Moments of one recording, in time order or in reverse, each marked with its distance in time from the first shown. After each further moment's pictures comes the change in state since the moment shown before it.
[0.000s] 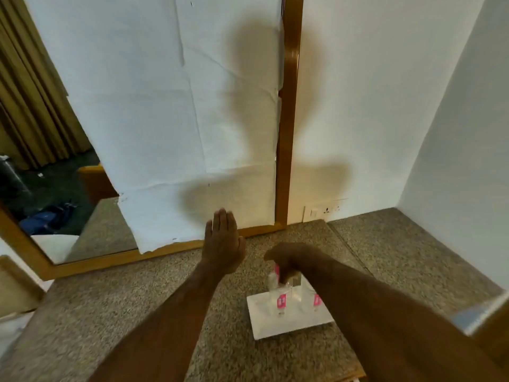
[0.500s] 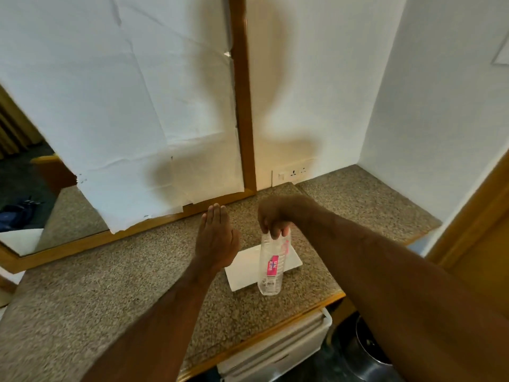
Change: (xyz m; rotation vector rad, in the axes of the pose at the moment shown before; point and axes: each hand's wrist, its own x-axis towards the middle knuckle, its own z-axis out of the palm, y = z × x) left_hand -0.071 0.063 0.017 -0.088 -0.039 0.070; right_hand -0.074 0.026 -0.002 0.221 -0.056 0.088
